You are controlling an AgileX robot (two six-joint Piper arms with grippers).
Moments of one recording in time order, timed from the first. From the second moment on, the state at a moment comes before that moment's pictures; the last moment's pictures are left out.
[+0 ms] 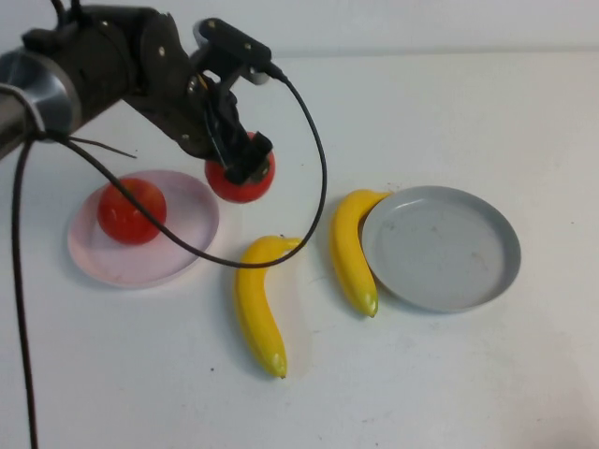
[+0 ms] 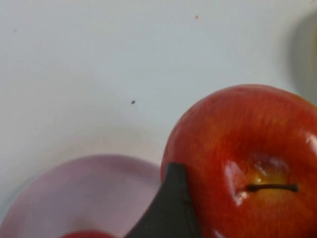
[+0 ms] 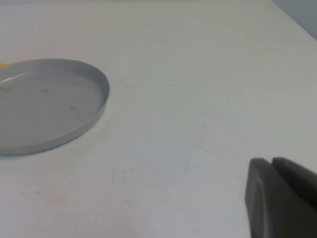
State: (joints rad) right arm -0.05 -0.01 0.03 0.06 0.35 -0.03; left arm -0.41 1.92 -1.67 -0.10 0.81 0.44
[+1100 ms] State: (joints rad) right arm -0.05 -0.01 0.03 0.06 0.35 -0.03; left arm -0.31 1.88 -1.47 0.05 0.79 0.21
